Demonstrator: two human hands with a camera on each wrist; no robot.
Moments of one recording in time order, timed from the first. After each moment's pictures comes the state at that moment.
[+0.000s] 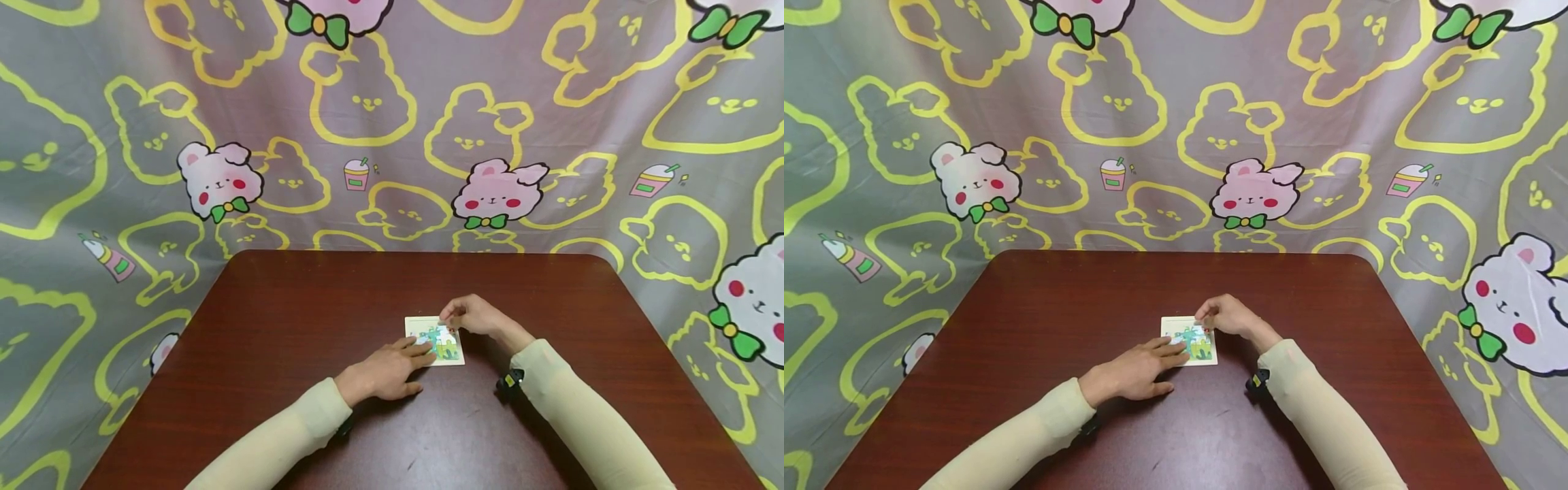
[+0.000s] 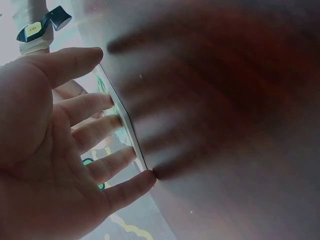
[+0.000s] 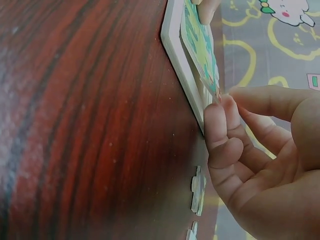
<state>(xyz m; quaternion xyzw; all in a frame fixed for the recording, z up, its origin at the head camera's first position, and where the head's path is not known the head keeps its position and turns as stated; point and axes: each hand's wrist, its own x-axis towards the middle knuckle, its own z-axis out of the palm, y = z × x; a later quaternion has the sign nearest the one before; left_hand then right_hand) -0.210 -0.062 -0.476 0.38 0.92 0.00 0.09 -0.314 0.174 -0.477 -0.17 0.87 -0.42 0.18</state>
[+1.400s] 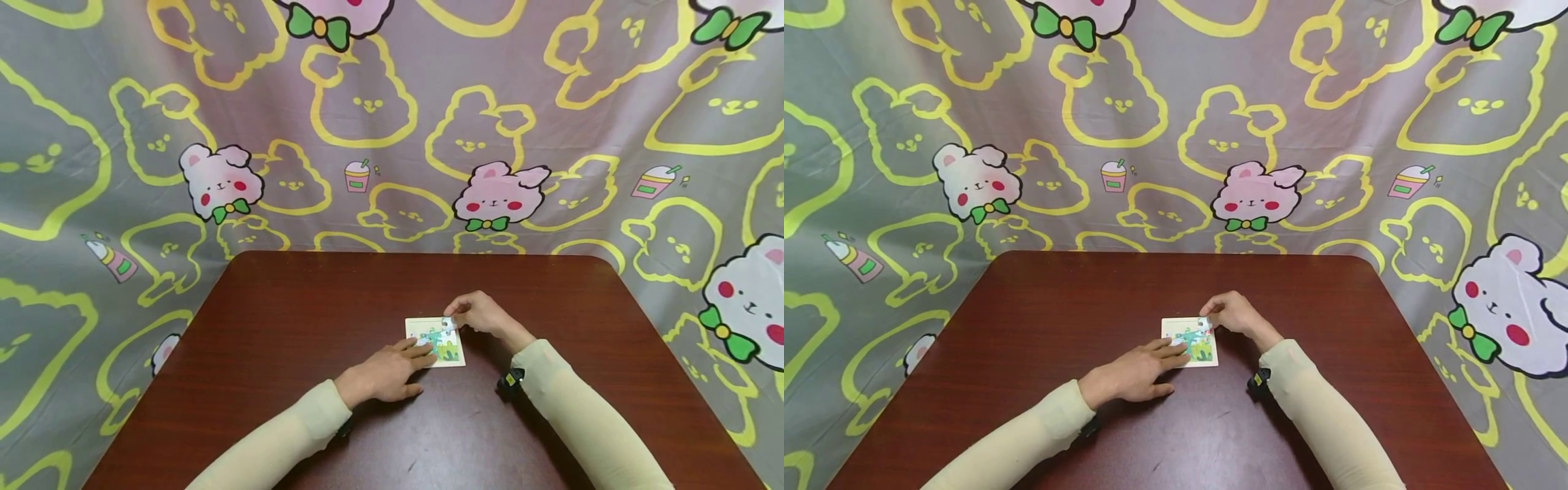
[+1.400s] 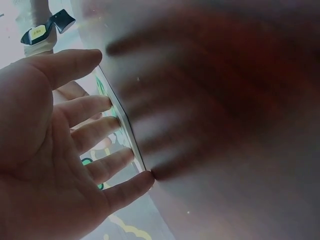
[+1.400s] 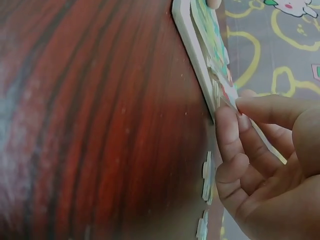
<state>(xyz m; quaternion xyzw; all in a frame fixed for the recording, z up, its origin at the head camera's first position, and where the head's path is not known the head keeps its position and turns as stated) -0.210 -0.062 -0.474 0.37 0.92 0.00 0.09 -0.324 0.182 -0.484 -0.14 0.88 -0.42 0.14</state>
